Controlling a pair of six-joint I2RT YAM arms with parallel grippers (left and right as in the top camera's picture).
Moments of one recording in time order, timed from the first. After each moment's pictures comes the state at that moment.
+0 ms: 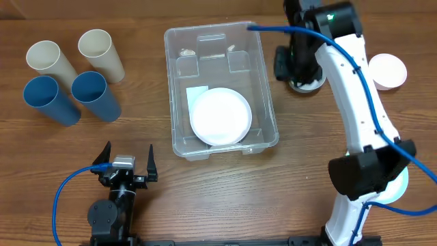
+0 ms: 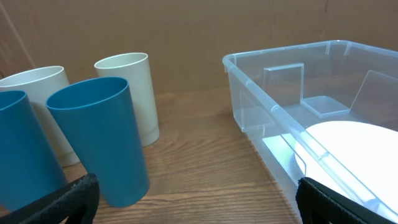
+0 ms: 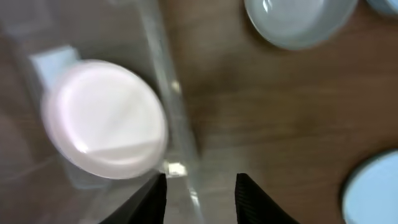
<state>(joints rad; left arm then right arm) 0.04 0.01 0.01 -0.07 0.08 0.09 0.26 2.04 2.20 -1.61 -0.01 0.39</state>
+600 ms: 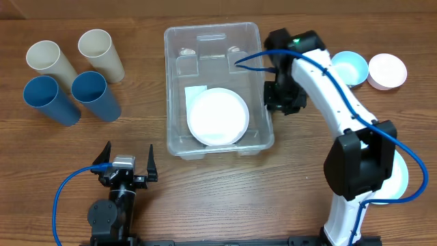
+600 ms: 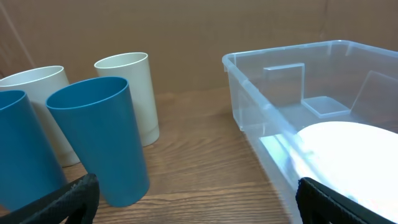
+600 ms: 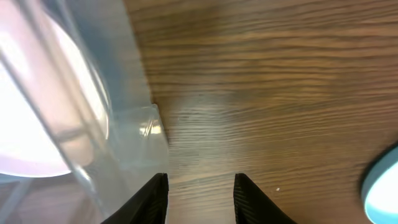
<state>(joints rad) 0.04 0.01 0.01 -0.07 0.08 0.09 0.32 2.05 1.85 -1.47 -0.02 0.40</state>
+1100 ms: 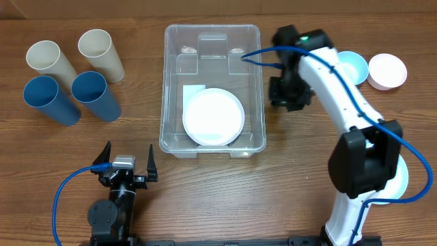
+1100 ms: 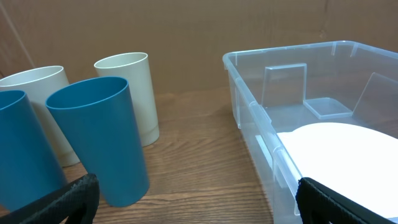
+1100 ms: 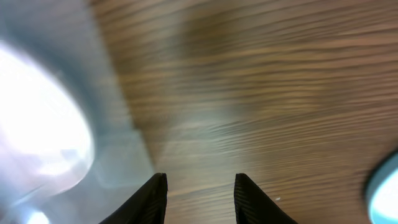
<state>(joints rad) 0.04 0.01 0.01 -0.07 0.08 0.09 0.22 2.05 1.85 -1.44 -0.04 0.41</state>
